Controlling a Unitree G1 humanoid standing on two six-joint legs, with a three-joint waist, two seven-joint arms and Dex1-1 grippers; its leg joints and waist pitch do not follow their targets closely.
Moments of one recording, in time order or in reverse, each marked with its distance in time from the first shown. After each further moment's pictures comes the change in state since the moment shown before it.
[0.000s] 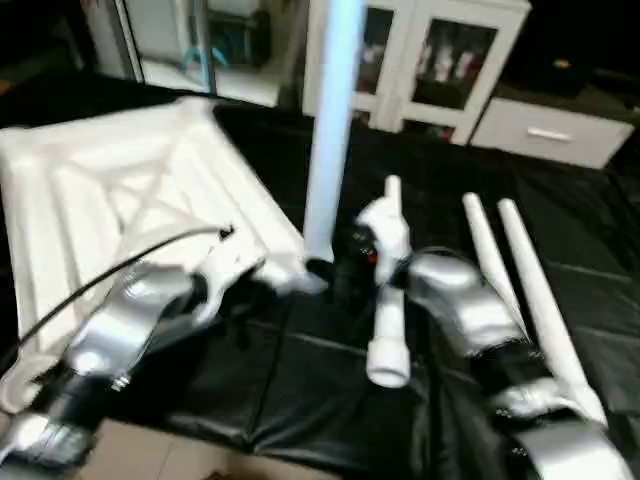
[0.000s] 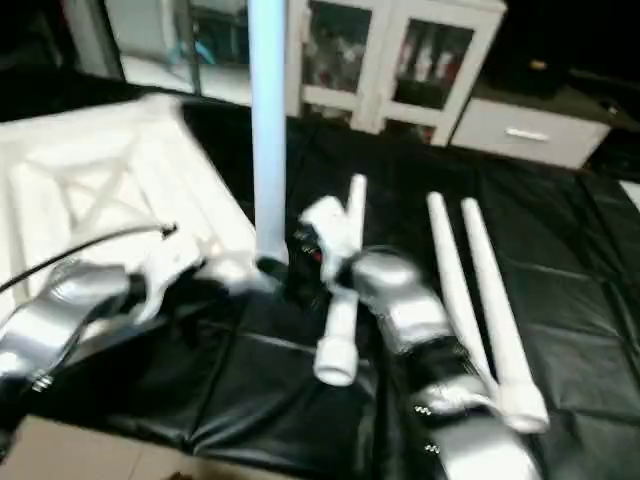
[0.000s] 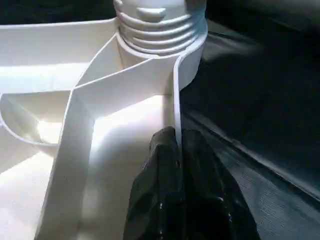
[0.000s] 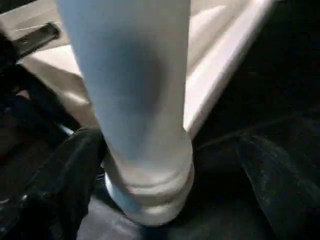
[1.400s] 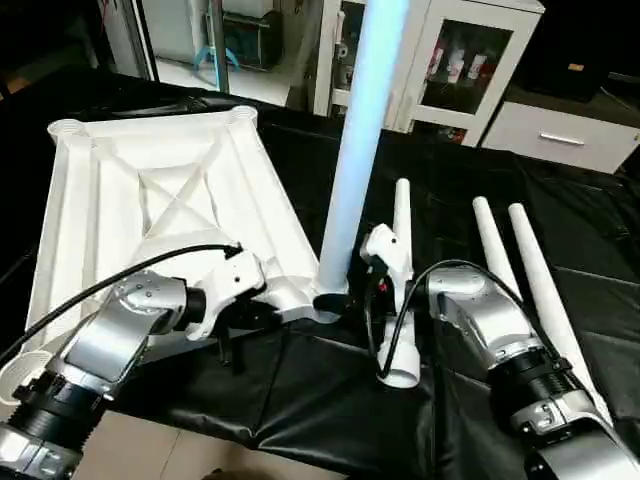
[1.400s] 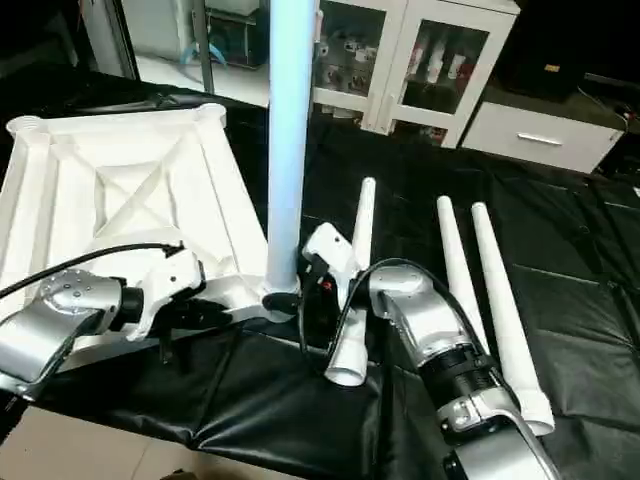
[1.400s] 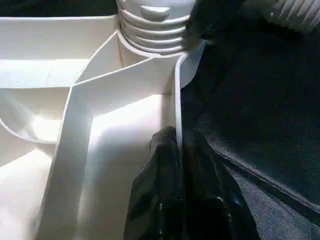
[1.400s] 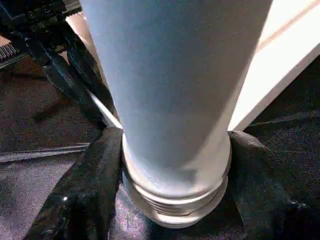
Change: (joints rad) left arm 0.020 0.024 -0.021 -0.045 -0.019 0.005 -0.058; right arm 0.039 -0.050 0.075 -0.056 -0.019 0.038 0.131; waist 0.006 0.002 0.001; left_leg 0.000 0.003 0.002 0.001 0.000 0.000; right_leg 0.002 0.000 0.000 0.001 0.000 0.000
